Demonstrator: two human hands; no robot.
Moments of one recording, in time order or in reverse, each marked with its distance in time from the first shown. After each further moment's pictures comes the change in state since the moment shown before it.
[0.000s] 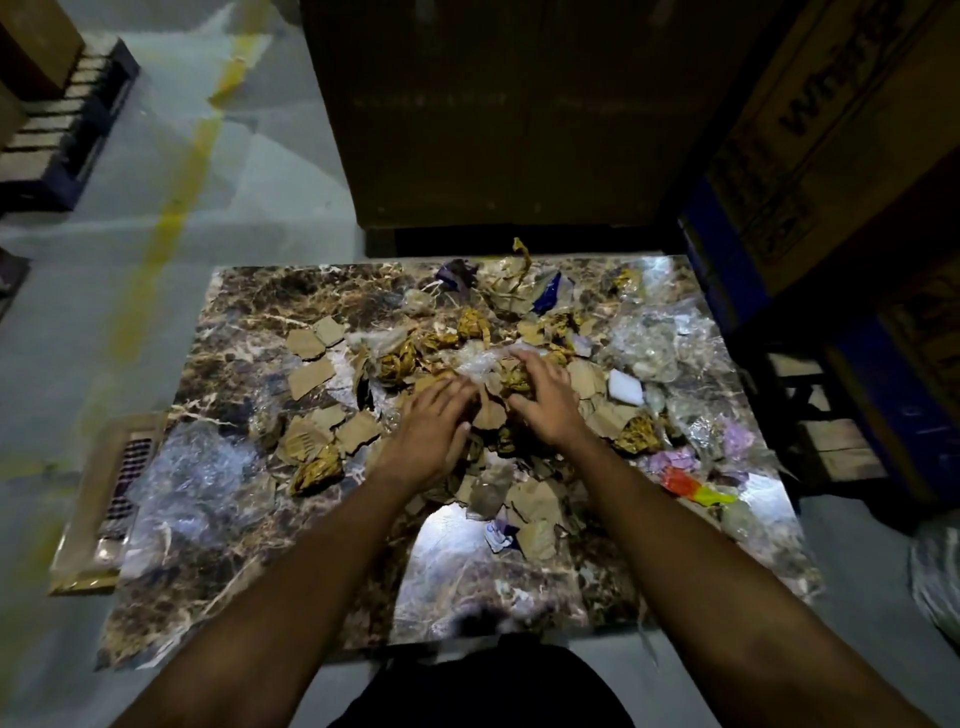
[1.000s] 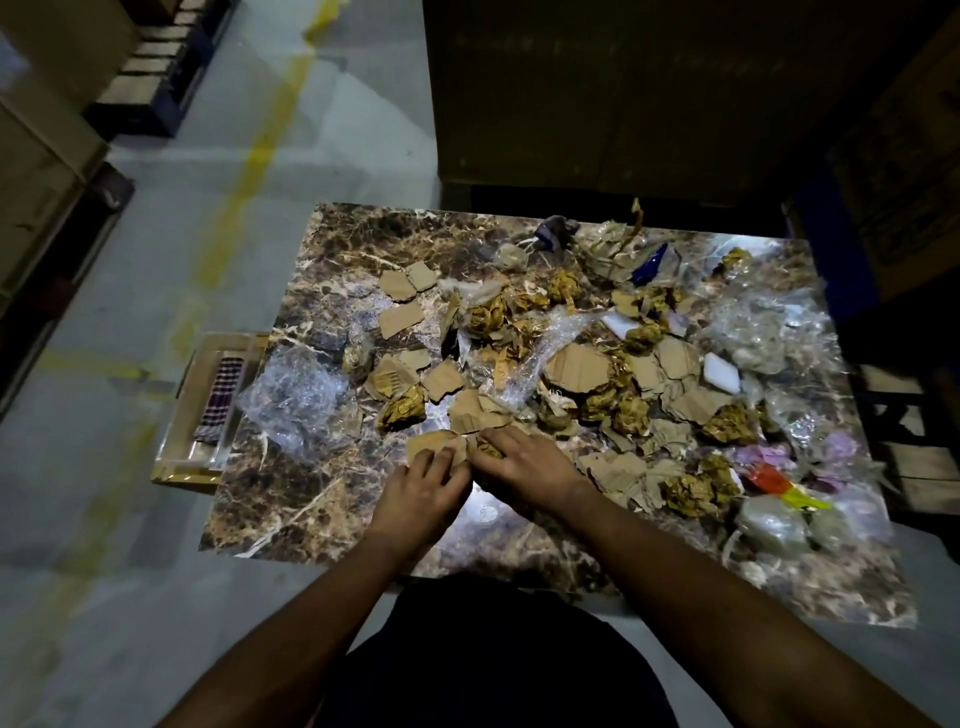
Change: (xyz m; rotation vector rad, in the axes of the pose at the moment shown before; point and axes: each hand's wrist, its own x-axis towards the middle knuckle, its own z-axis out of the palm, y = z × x) left_hand -0.168 -0.051 0.037 0.417 0.033 -0.025; right_hand -0.081 -0.049 0.124 -0.645 -0.245 -0.836
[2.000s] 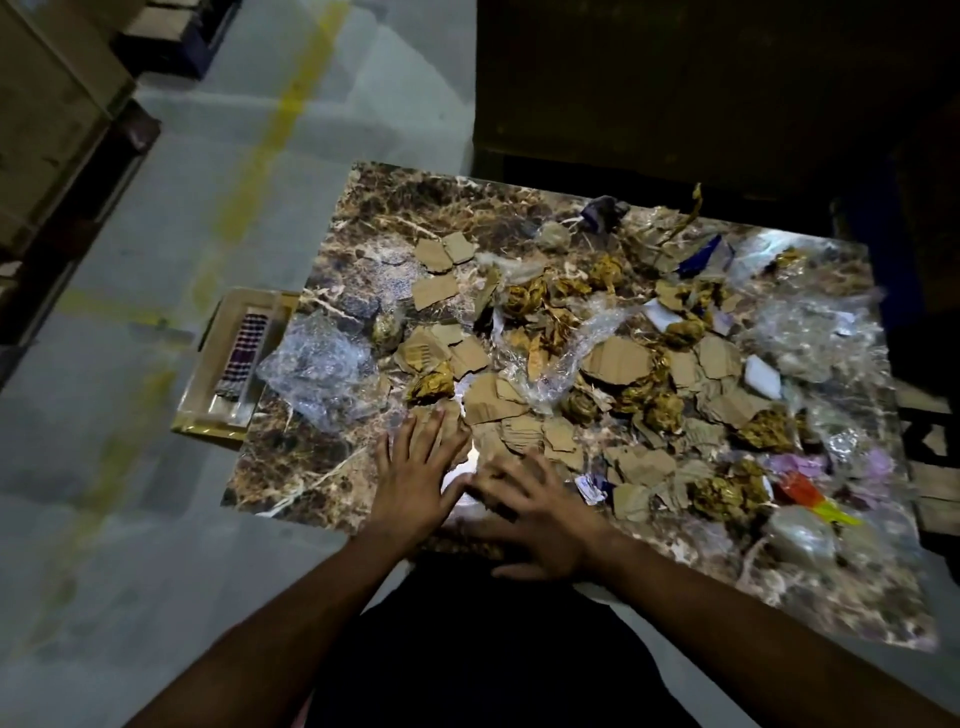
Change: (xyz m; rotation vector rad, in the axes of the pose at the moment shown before) left_hand -0.029 -0.017 0.021 -0.312 -0.199 -0.392; right_hand -0.037 -0.044 0.004 -0.032 -0.141 -0.280
